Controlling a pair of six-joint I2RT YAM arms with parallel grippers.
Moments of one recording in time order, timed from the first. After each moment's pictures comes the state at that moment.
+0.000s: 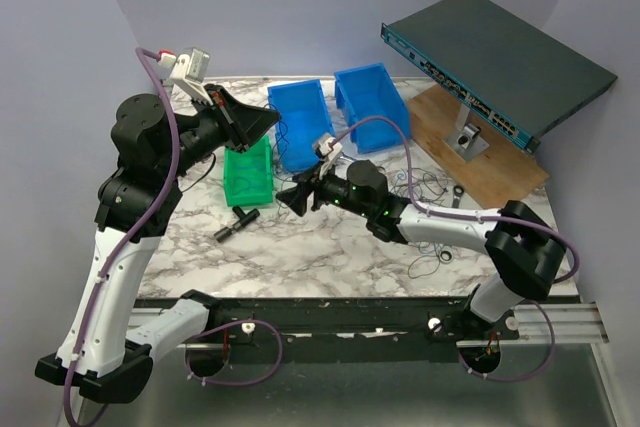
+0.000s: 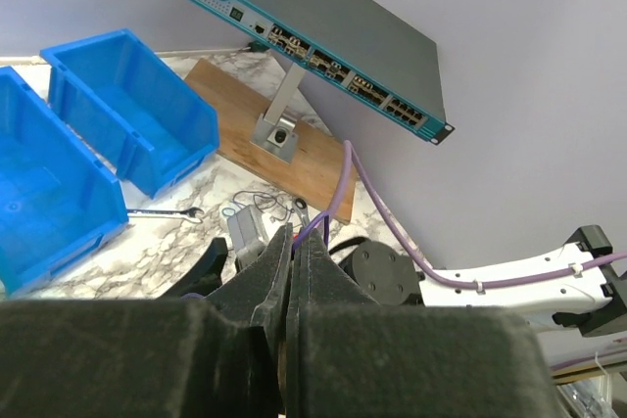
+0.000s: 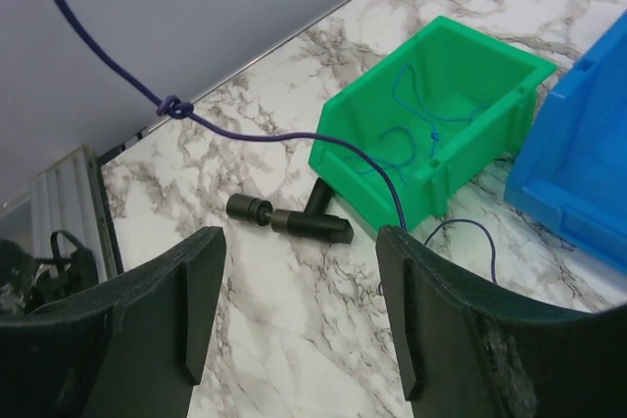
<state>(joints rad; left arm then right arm) -0.34 0.99 1.47 -0.47 0.46 -0.59 0.92 1.60 0.90 0.63 -0.19 0.28</state>
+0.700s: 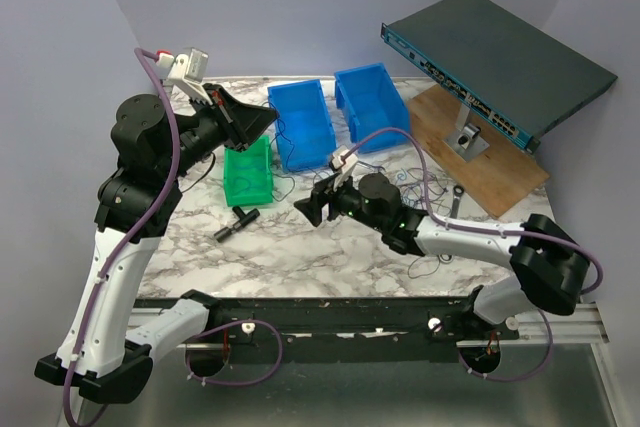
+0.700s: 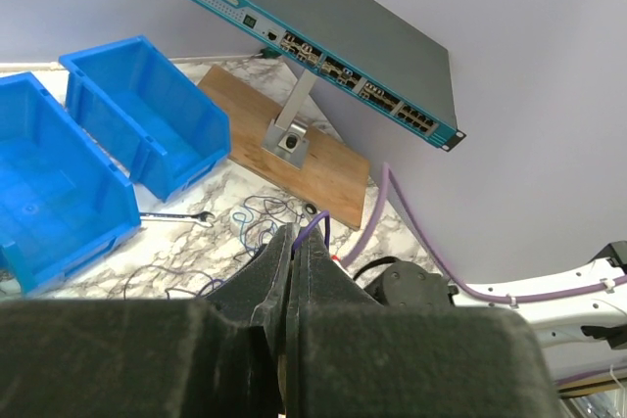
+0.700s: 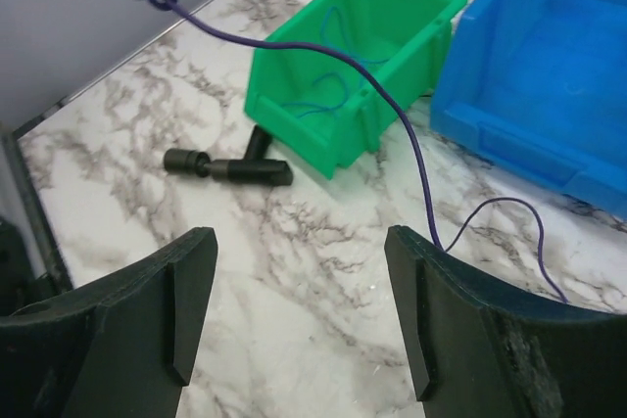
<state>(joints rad) -0.34 0.99 1.47 -0.47 0.42 -0.58 0.97 1.49 0.80 0.53 0.05 0.20</state>
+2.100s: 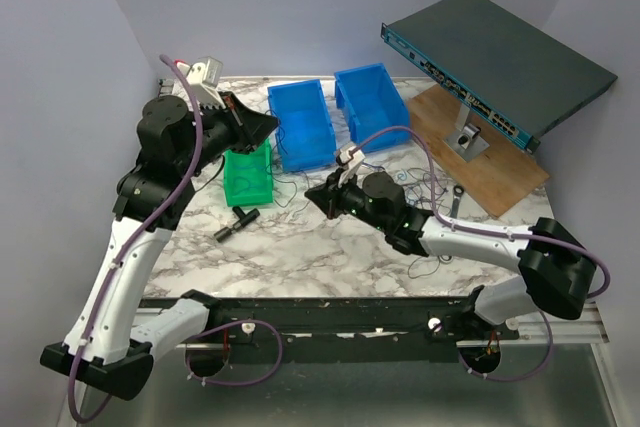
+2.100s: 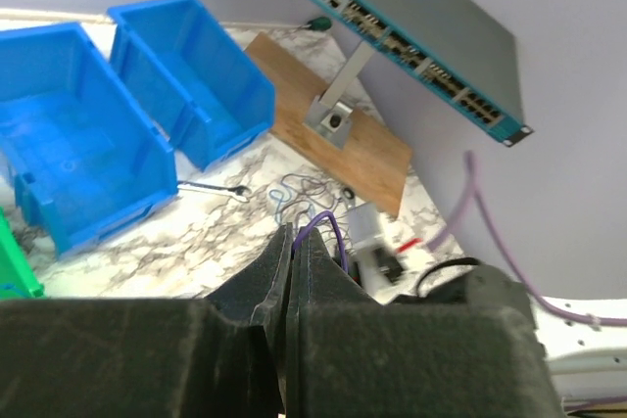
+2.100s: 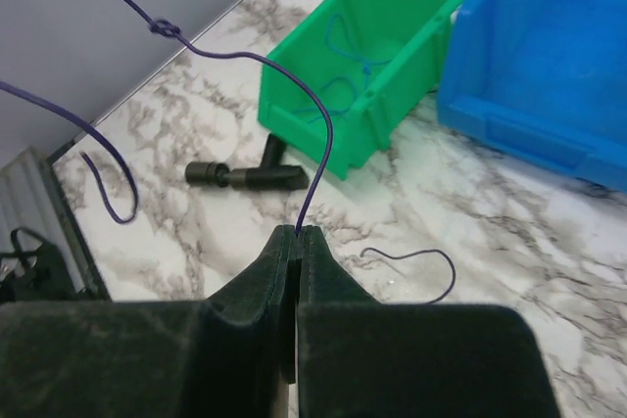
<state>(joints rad) -0.34 0.99 1.37 -0.45 0.35 -0.56 0.97 1.44 0.78 0.50 -0.01 0.30</state>
